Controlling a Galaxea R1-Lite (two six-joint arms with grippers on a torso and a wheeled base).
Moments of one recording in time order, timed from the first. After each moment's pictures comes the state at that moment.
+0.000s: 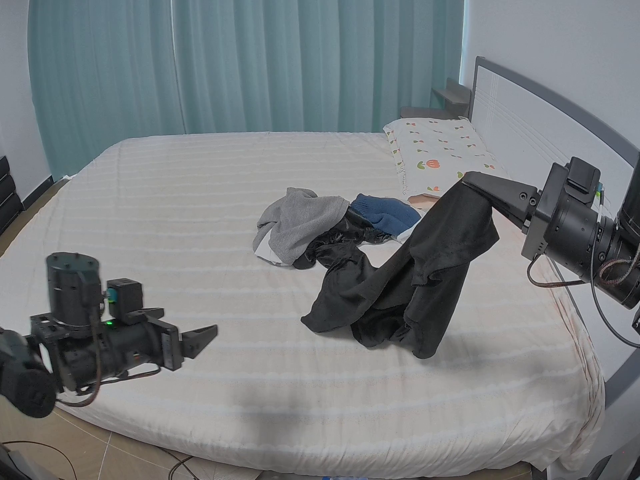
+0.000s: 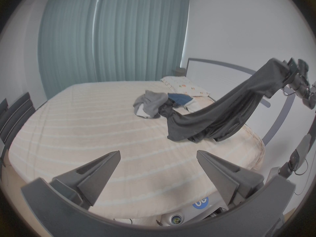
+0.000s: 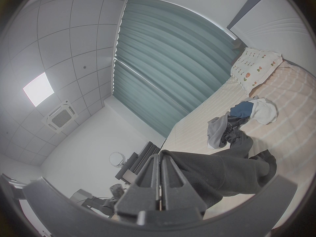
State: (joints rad) left arm -0.36 1.49 -0.42 -0.58 0.00 -0.09; right arm 0.53 1.43 -0.68 -0.88 0.22 0.86
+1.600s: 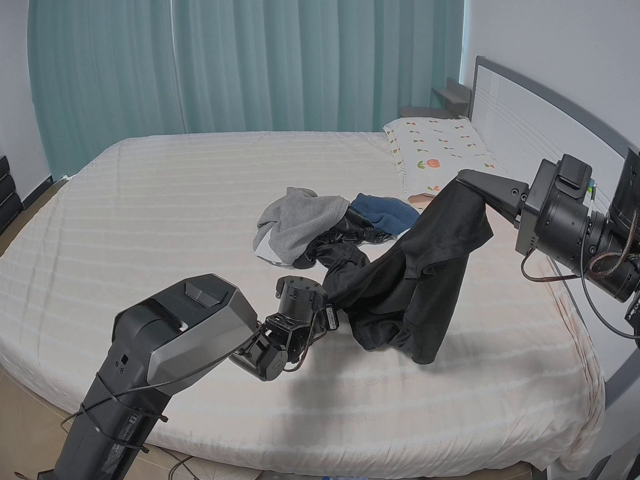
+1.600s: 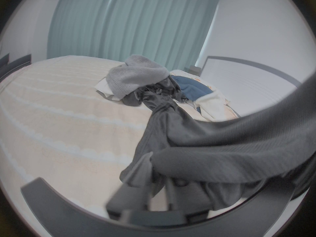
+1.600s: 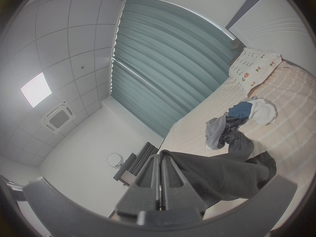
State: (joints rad) left arm -0.56 2.67 -1.44 -0.77 0.23 -0.46; right arm 0.51 1.47 -0.71 -0.87 0.22 0.86
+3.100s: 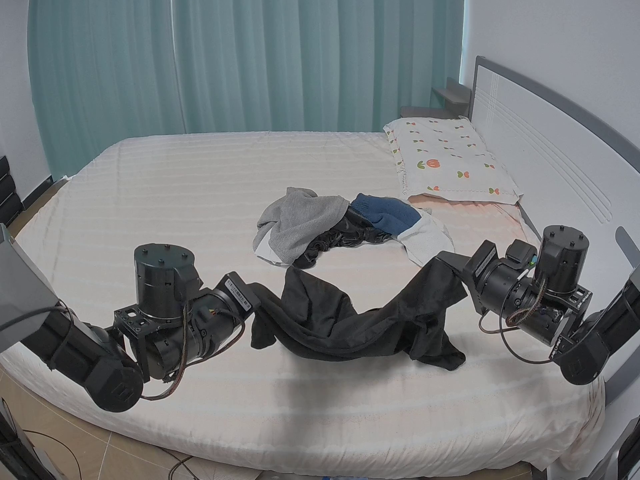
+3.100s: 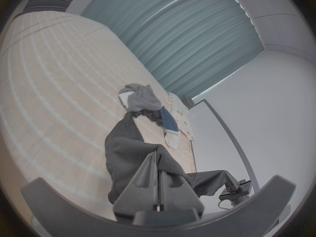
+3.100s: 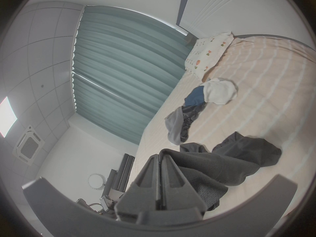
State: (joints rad) left arm -0.53 1.85 -0.59 -0.92 0.09 -0.99; right arm 0.44 1.85 -0.54 -1.21 0.06 1.03
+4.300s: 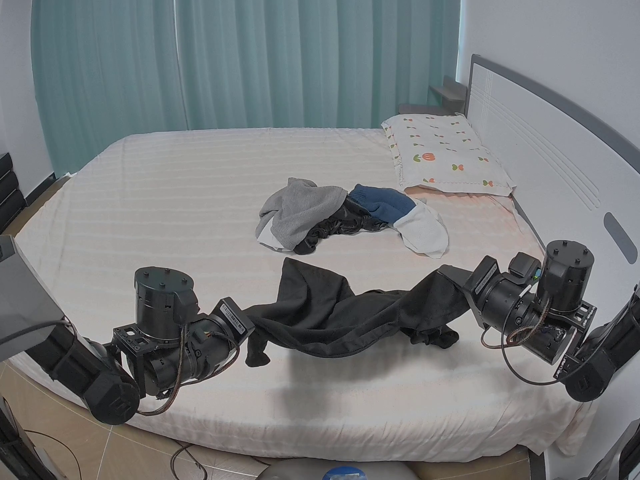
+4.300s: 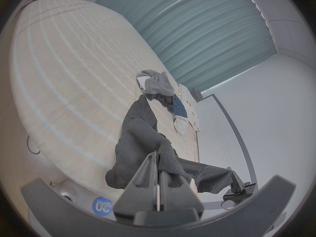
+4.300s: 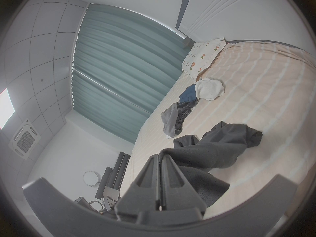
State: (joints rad) left arm -0.52 1.86 -0.50 -0.92 0.04 -1.08; right arm 0.50 1.81 -0.45 -1.23 -0.03 1.00
